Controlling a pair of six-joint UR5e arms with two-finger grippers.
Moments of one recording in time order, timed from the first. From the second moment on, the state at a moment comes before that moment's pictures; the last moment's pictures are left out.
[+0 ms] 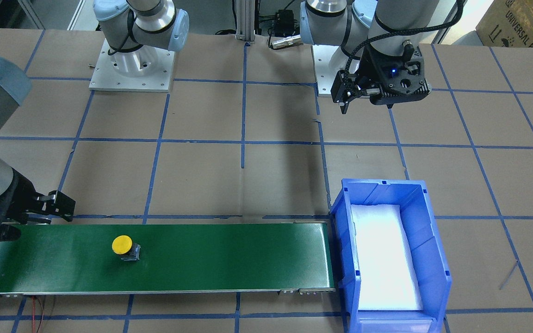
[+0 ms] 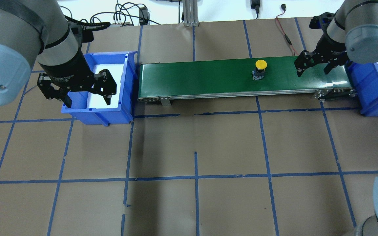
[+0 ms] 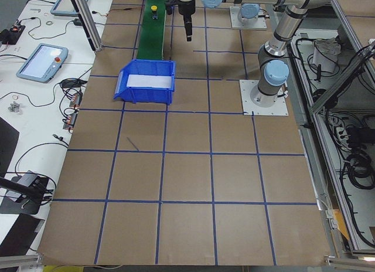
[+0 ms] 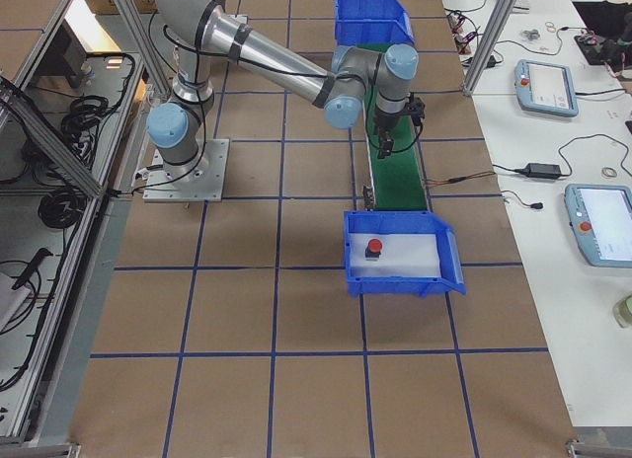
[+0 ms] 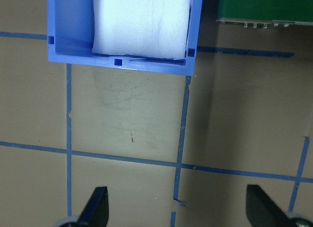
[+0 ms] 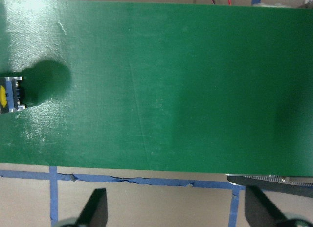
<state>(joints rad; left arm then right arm) -1.62 -1.52 -1.65 -1.62 1.67 -0.15 1.31 -1.22 1.63 -1.96 -1.55 -0.32</state>
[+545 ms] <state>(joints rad) -1.62 -1.52 -1.65 -1.62 1.67 -0.15 1.31 -1.23 1.64 -1.98 -1.55 -0.32</state>
